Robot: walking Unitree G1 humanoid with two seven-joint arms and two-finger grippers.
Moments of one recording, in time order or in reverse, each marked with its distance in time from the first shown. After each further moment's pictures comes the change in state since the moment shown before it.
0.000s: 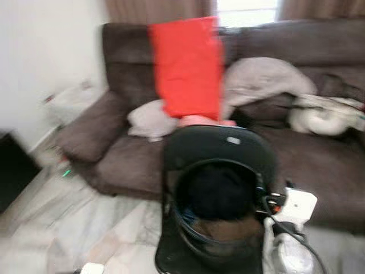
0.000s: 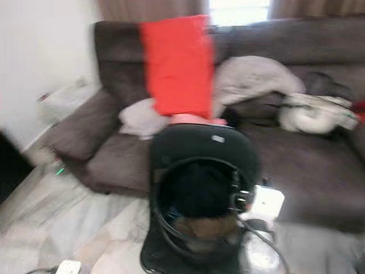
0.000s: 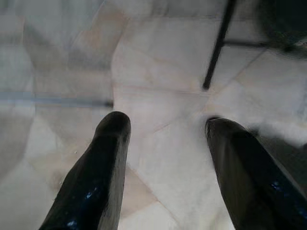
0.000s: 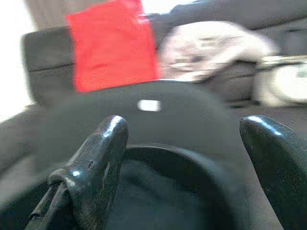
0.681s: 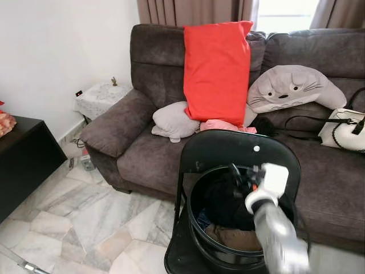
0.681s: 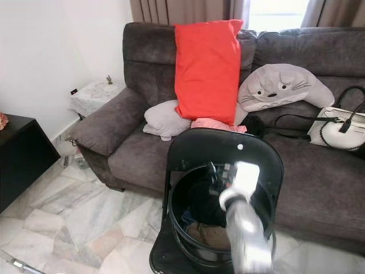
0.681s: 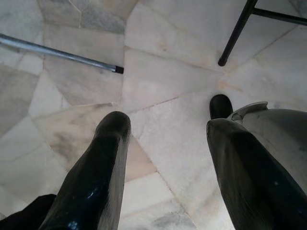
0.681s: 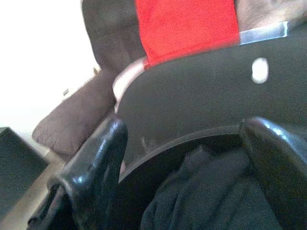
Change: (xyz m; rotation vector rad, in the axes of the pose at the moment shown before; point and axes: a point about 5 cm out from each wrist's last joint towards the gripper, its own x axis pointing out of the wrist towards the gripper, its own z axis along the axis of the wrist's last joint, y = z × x) left arm -0.004 0.002 -0.018 -0.005 0.077 0.007; right arm 0.045 0.028 0.014 0.220 0.301 0.111
